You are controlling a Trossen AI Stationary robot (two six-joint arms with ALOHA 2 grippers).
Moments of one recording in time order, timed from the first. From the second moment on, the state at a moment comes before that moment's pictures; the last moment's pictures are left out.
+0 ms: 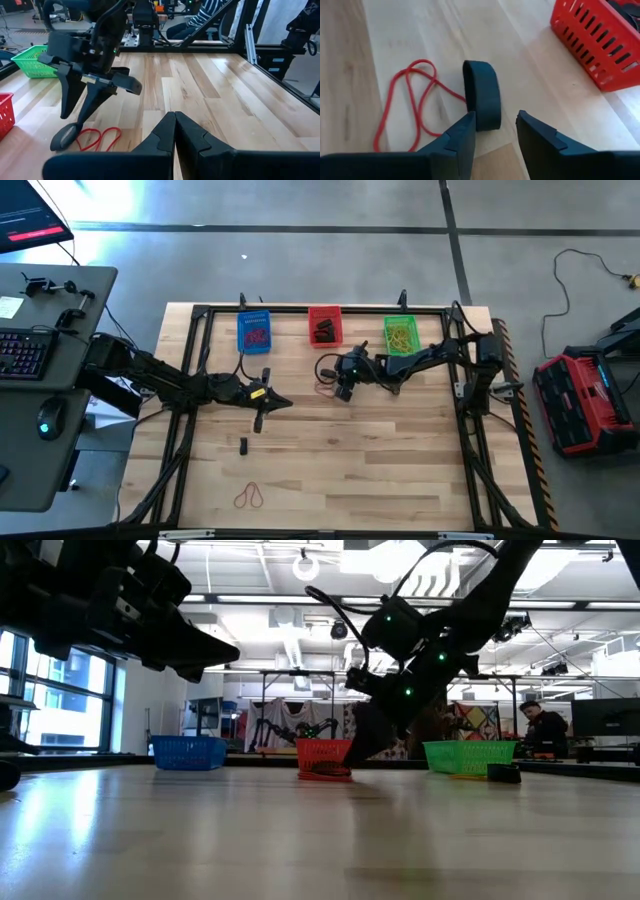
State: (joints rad) left arm -0.10 1.31 0.21 0.91 -0.04 -0.03; right arm -0.17 1.85 0.87 0.19 0.19 0.08
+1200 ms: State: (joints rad) left arm -0.10 1.31 0.21 0.90 -0.04 -0.04; right arm -0.24 1.89 1.18 0.07 0.44 -0.03
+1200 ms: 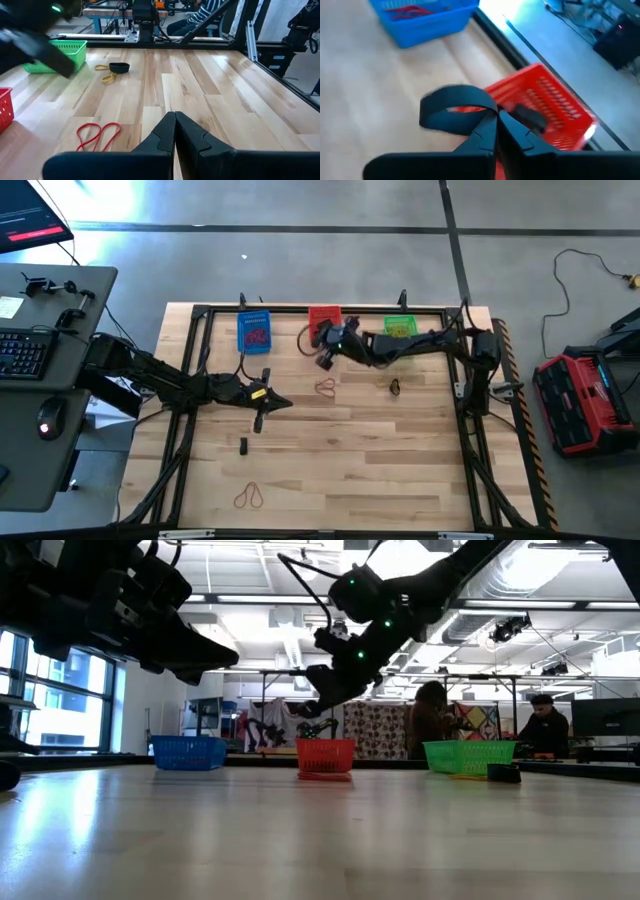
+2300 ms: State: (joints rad) left arm -0.10 1.31 0.21 0.88 -0.04 -0.04; right arm -0.52 2.06 1.48 -0.32 0.11 0.12
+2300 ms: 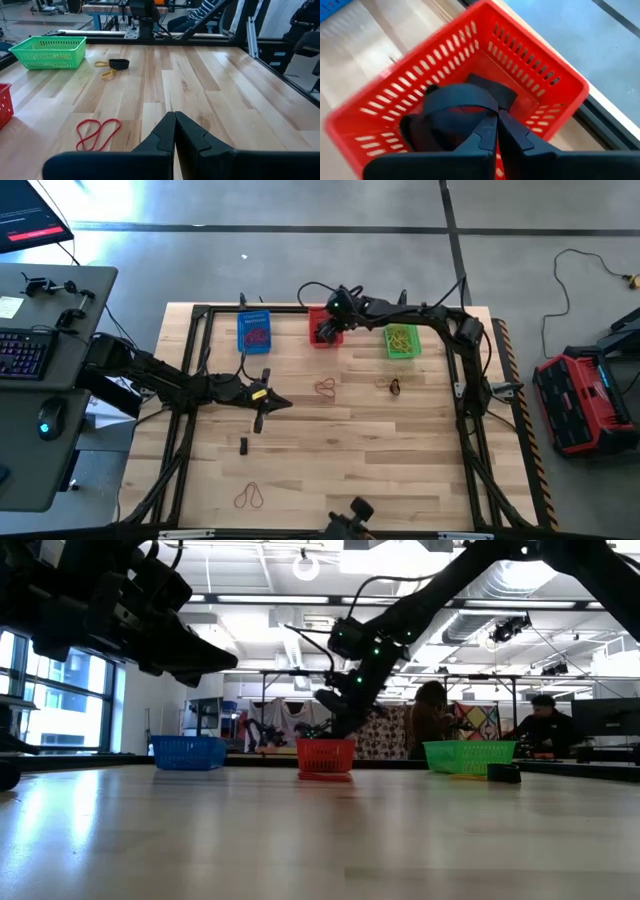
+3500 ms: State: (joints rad) left arm -0.12 1.28 0.21 0.88 -0.02 -0.05; right arm -0.28 1.77 1.11 0.08 0.10 0.00
